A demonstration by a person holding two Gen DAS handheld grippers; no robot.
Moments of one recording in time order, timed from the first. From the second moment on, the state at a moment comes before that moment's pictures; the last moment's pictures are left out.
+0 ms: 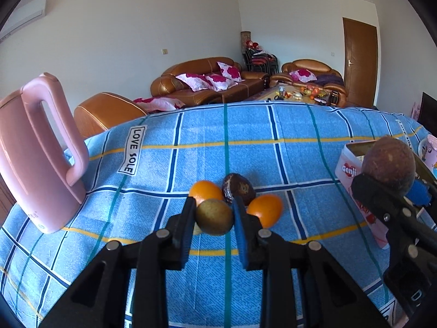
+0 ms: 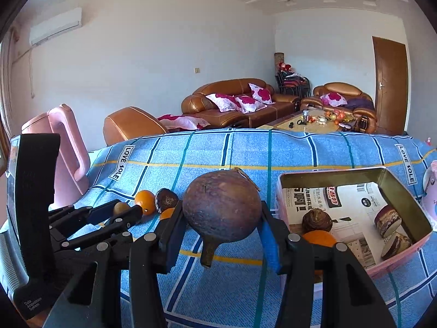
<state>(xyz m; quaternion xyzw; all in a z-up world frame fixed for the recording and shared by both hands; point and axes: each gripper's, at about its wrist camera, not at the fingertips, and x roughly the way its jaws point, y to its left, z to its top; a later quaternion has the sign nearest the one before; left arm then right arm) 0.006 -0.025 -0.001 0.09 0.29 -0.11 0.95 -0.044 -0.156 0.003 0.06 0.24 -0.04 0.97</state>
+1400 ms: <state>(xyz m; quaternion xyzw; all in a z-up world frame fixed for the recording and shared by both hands) -0.030 -0.054 0.004 0.06 0.26 -0.09 0.96 -0.075 -0.174 0.008 0.02 0.23 -0.07 0.97</state>
